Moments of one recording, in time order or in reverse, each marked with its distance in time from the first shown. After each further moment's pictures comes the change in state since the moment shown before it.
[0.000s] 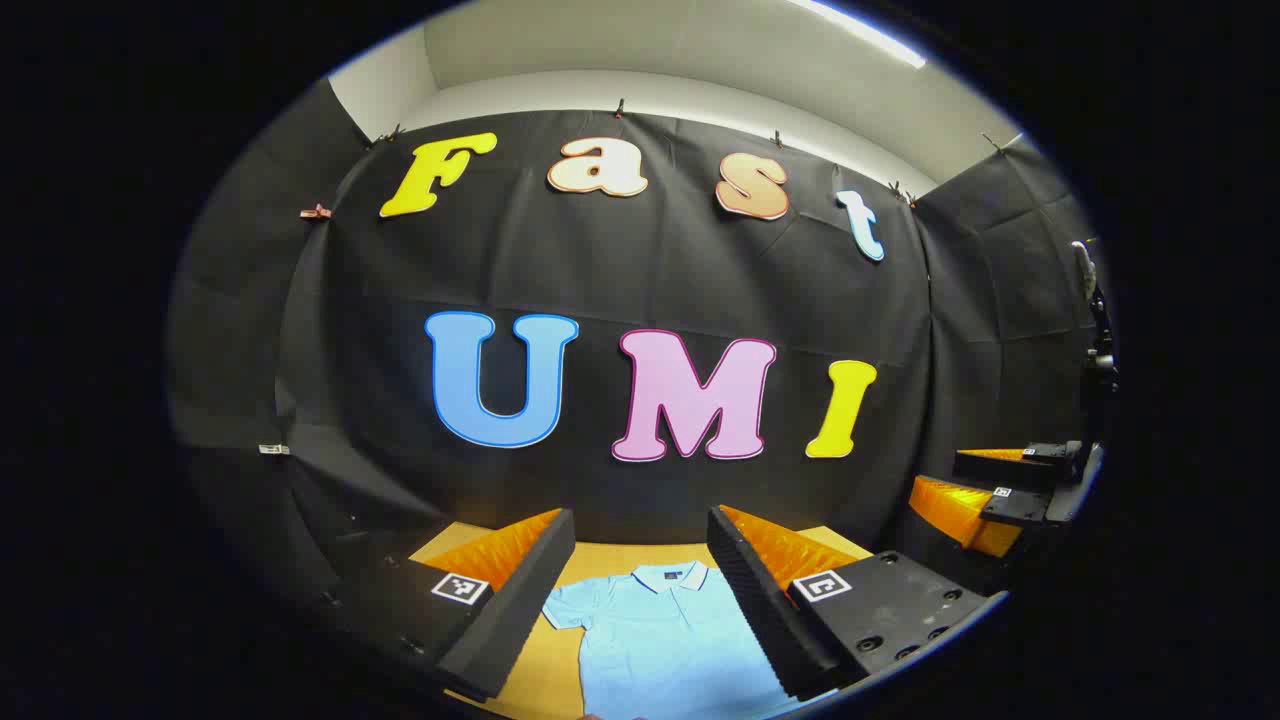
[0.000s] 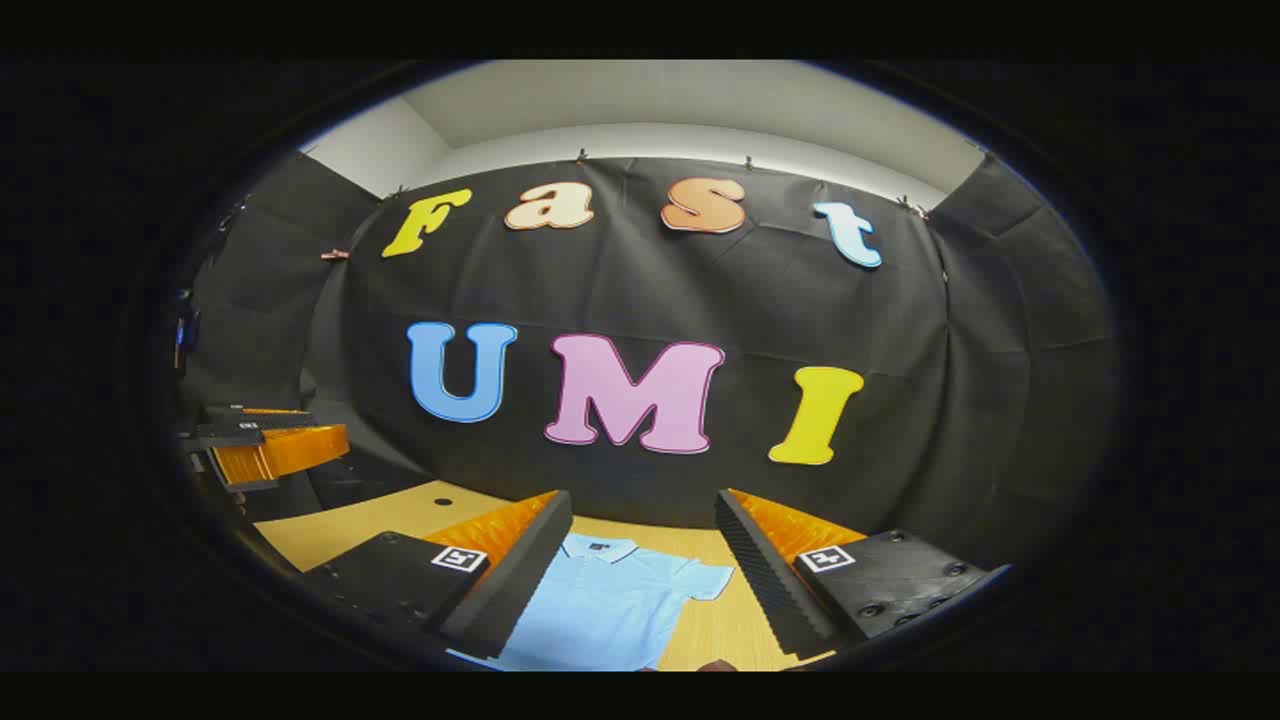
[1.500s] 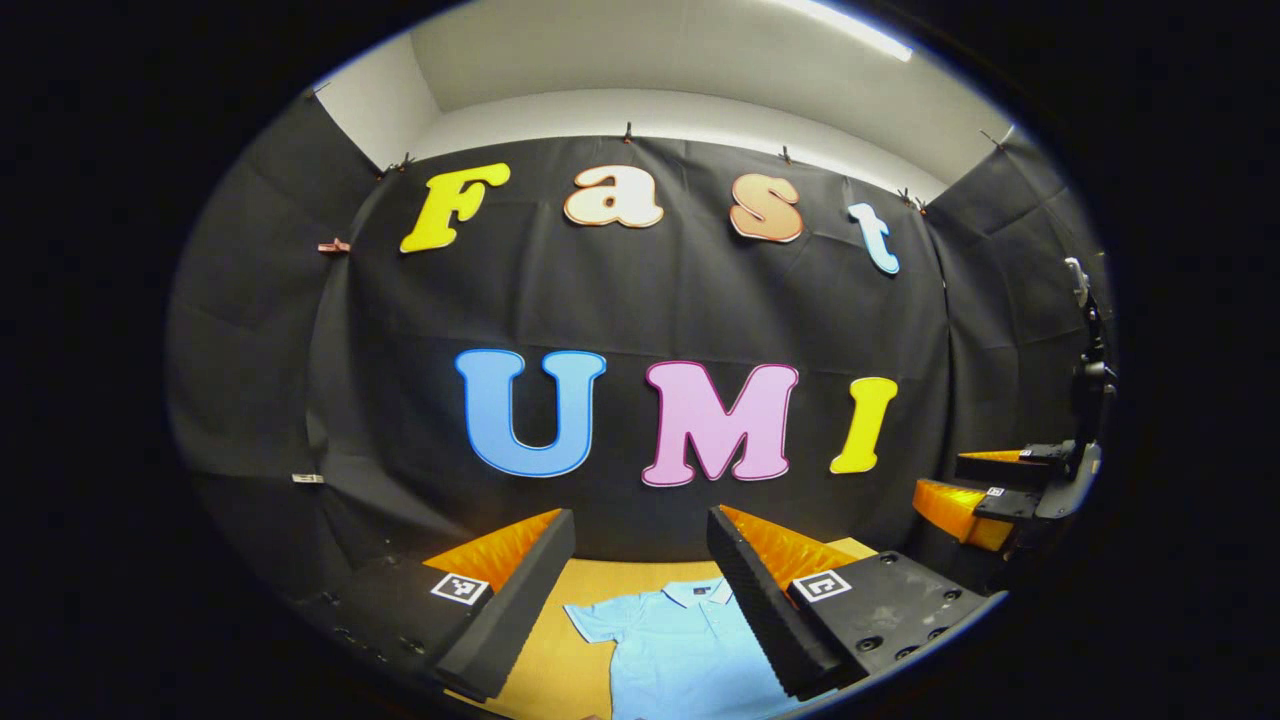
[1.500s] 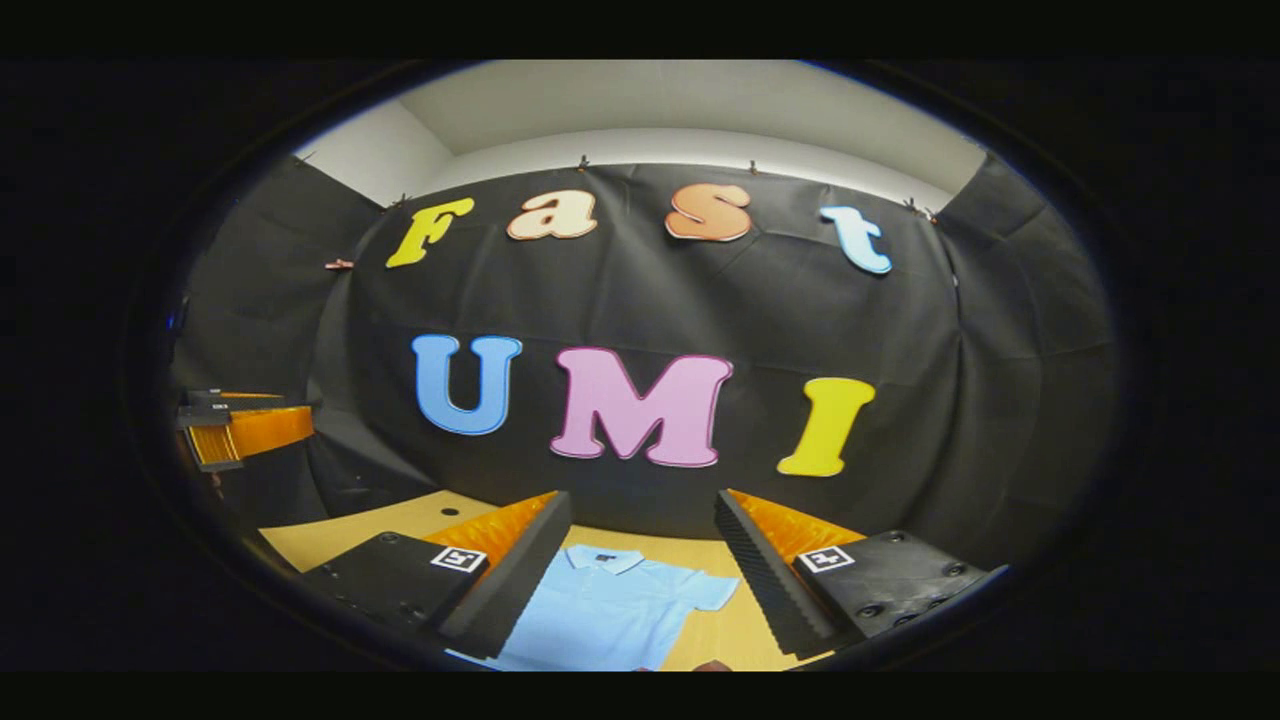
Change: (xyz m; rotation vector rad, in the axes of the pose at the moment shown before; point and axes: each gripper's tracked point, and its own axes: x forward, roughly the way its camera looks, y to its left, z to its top) left arm -0.027 0.024 0.039 0.030 -0.068 0.095; right arm 0.023 0.015 0.010 0.028 0.001 0.082
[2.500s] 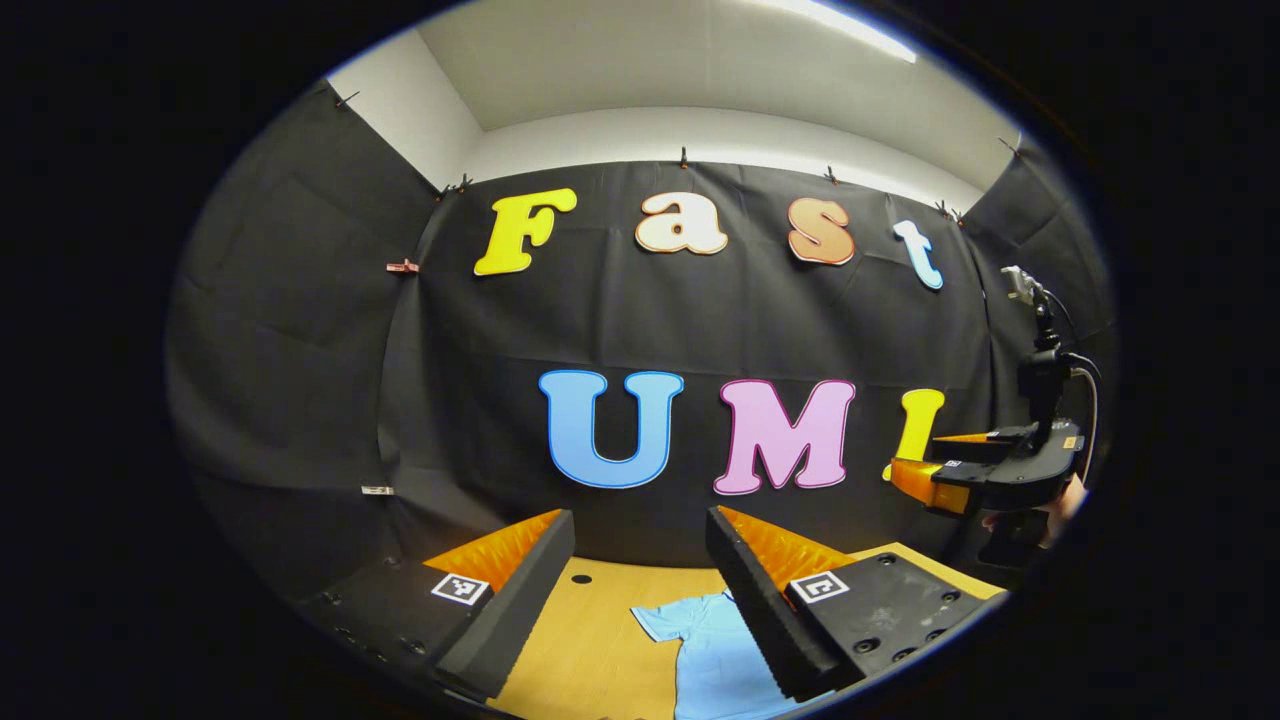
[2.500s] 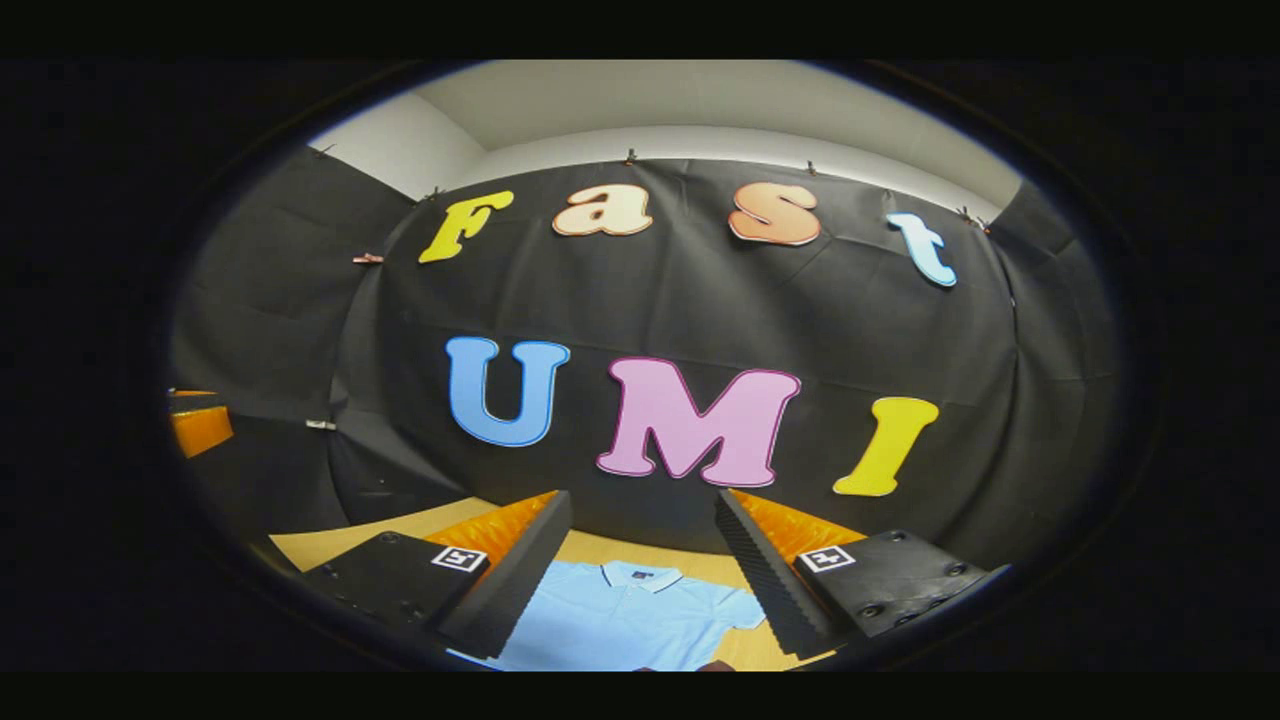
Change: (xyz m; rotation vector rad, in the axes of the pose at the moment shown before) left arm -0.051 0.083 0.014 0.008 -0.039 0.115; right arm 0.049 0.051 0.033 -0.054 -0.030 0.043
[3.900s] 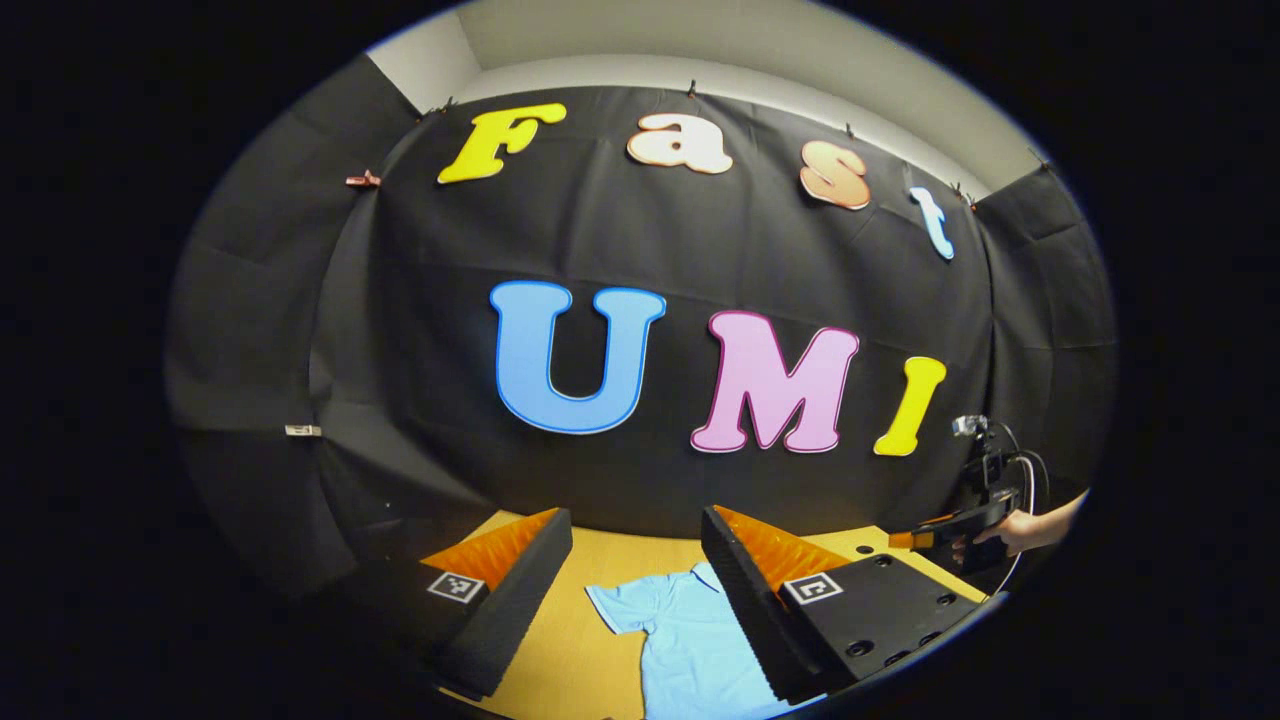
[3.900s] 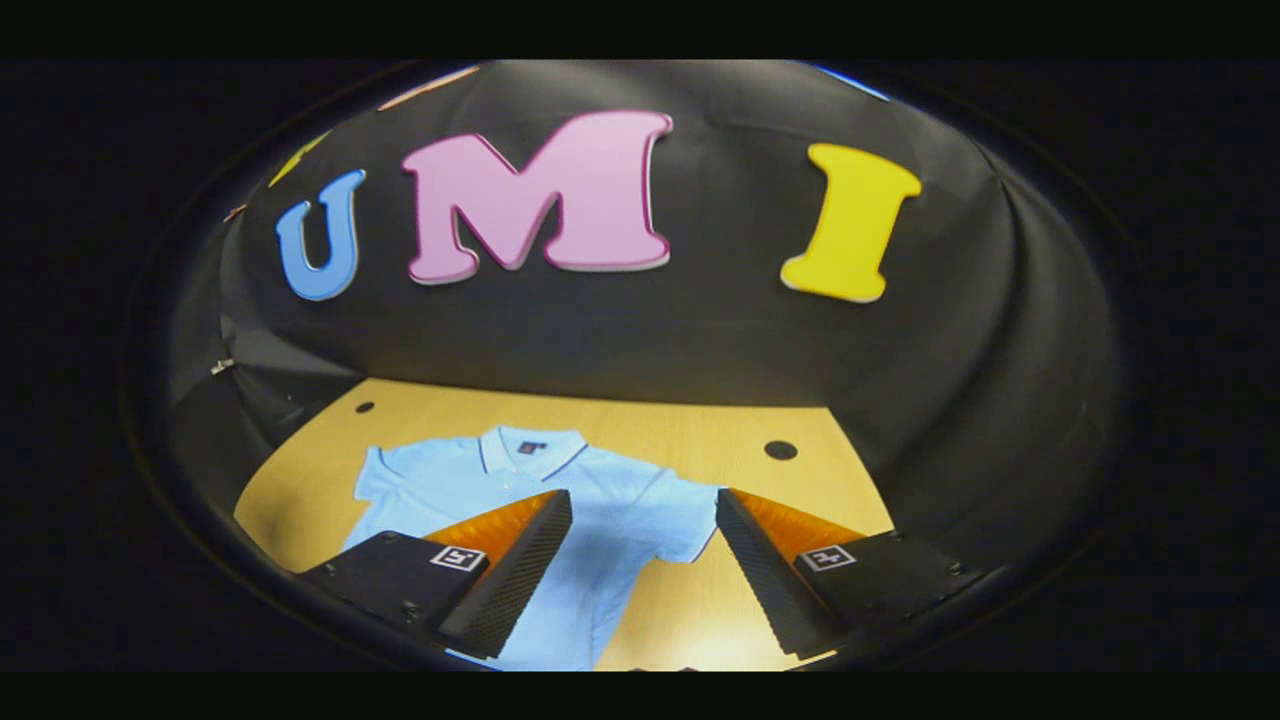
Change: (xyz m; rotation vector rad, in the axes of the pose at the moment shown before) left arm 0.130 -0.029 -0.096 -0.080 0.190 -0.076; right arm 0.114 -0.185 -0.335 0.169 0.697 -0.095
